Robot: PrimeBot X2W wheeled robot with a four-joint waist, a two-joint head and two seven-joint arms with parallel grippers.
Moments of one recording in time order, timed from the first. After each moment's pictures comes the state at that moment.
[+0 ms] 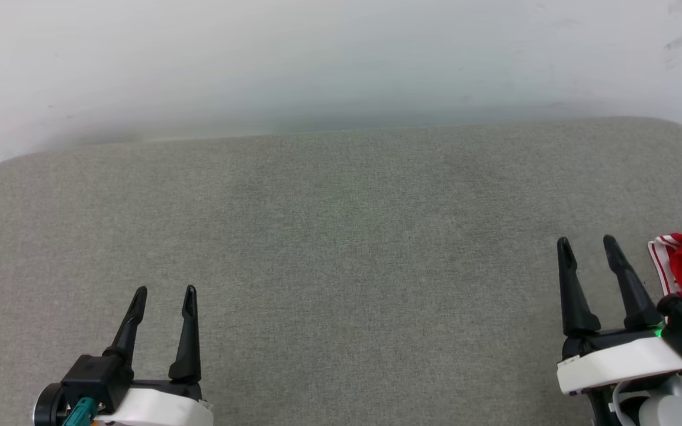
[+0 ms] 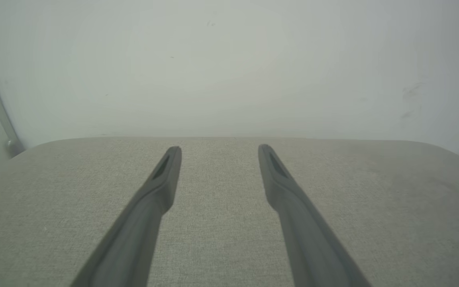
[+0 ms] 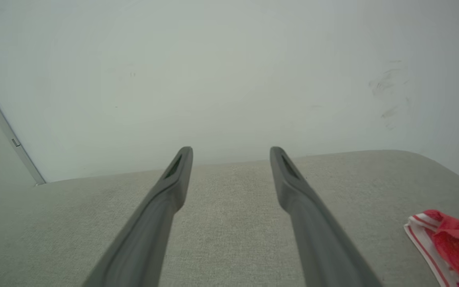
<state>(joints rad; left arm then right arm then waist) 0.05 0.08 0.03 0.01 -0.17 -0.12 -0.26 -0.07 -0.08 0.00 0.07 0.25 0.13 -0.21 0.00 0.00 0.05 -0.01</state>
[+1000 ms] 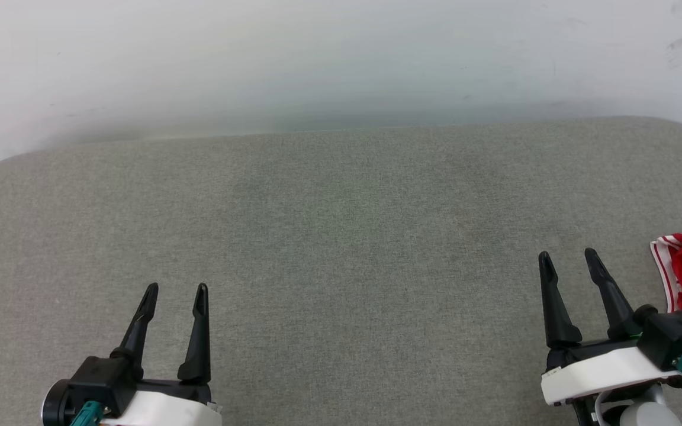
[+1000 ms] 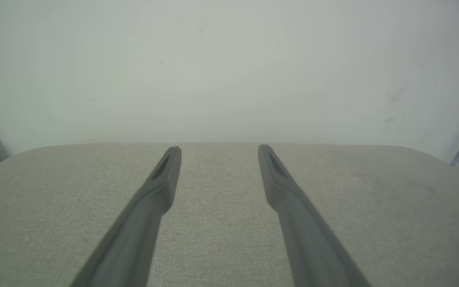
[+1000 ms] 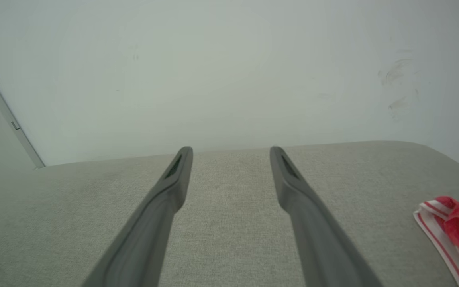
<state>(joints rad) 0.07 0.07 0.01 -0.03 -0.18 -0.13 -0.26 -0.06 -0.05 0.02 0.12 0.19 0.13 -0.25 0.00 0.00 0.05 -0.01</state>
